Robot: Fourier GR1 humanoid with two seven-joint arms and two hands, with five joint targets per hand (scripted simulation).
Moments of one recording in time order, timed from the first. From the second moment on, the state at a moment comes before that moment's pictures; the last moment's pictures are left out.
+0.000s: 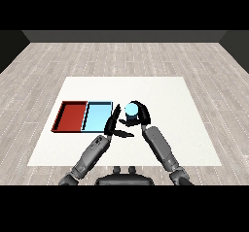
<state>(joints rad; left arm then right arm) -0.37 0.00 -0.47 -1.17 0.27 0.31 -0.37 -0.48 0.00 0.29 -1.26 -0.17 -0.25 -0.26</state>
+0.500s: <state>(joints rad) -0.41 0.00 -0.54 -1.13 0.34 0.38 -0.37 -0.50 0.00 0.33 -1.25 -0.19 -0.27 -0.27</state>
